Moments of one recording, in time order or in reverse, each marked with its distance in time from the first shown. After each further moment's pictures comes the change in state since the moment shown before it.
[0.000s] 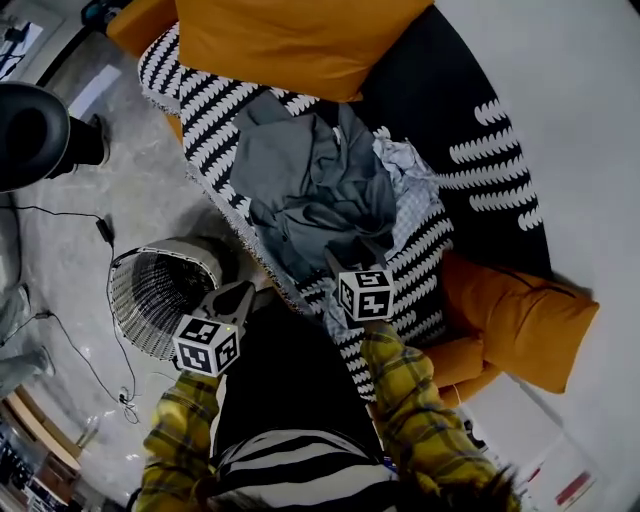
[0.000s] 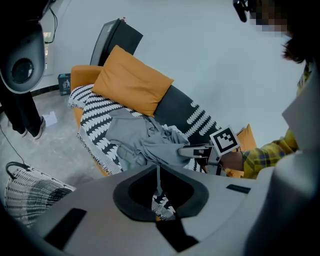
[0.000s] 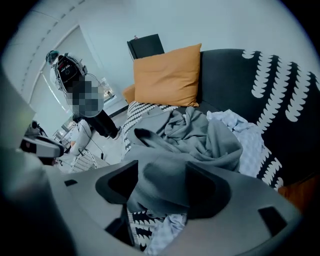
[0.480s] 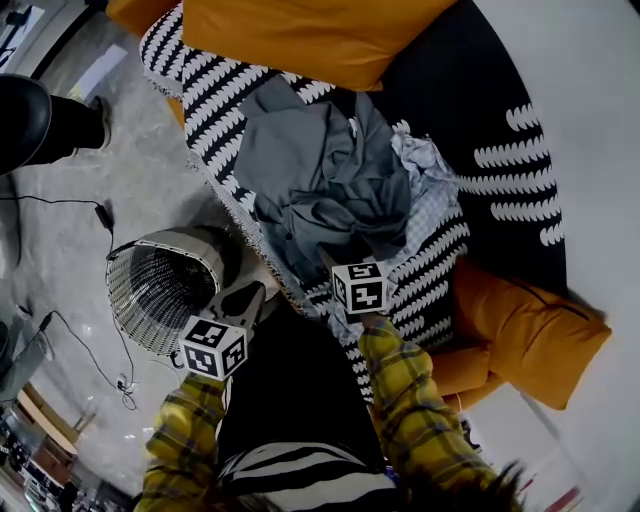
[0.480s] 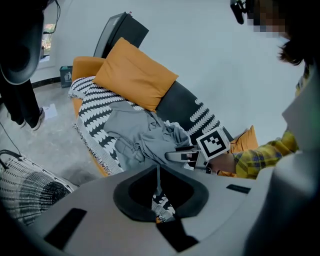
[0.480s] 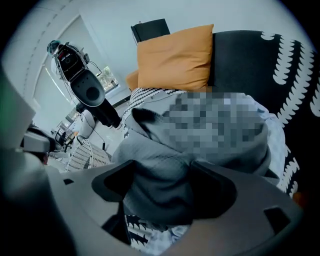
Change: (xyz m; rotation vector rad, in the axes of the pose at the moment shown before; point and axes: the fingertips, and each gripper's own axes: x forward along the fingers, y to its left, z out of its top) left arm 0.025 0.007 -0.020 -0.053 0.026 -0.008; right arm 0.059 0.011 -0.031 -0.056 0.104 0.046
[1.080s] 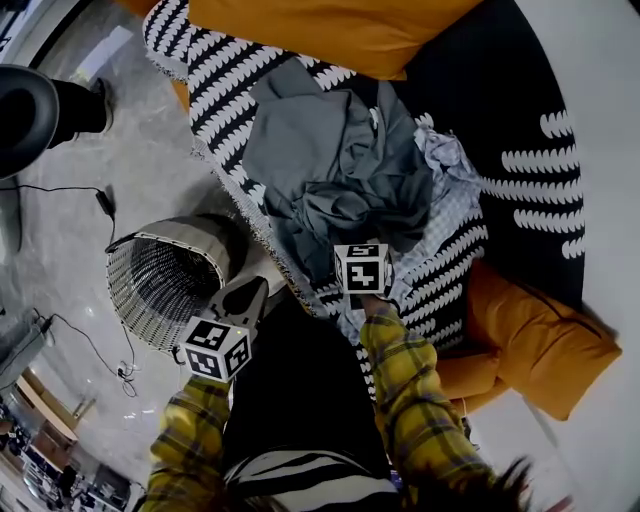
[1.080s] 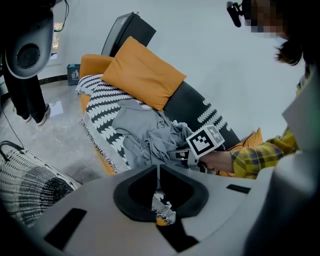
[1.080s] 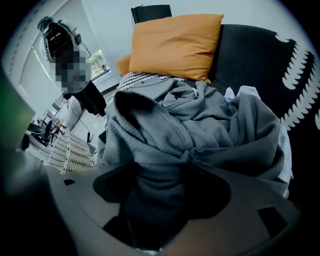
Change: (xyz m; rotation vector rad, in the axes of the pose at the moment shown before) left arm 0.008 0.027 -0.007 -0.047 -0.017 0.047; right arm 0.051 -0.019 -0.002 -0.047 0.105 -0.140
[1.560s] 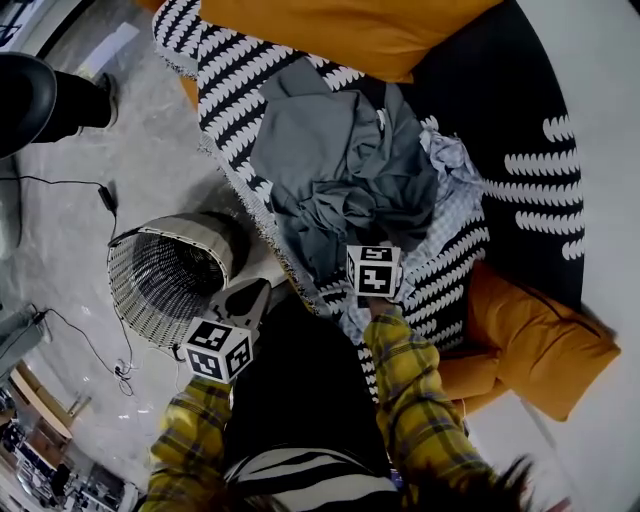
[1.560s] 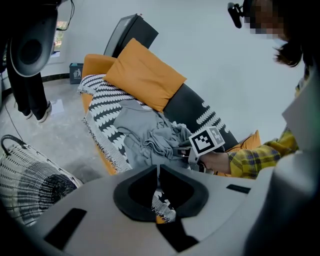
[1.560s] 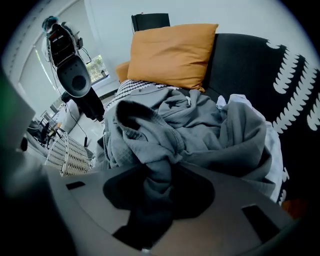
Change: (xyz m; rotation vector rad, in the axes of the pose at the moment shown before) left arm -0.017 -0.004 -0.007 -0.020 -0.015 -0.018; right arm -0.021 -0.010 0.008 0.008 -0.076 -0.041
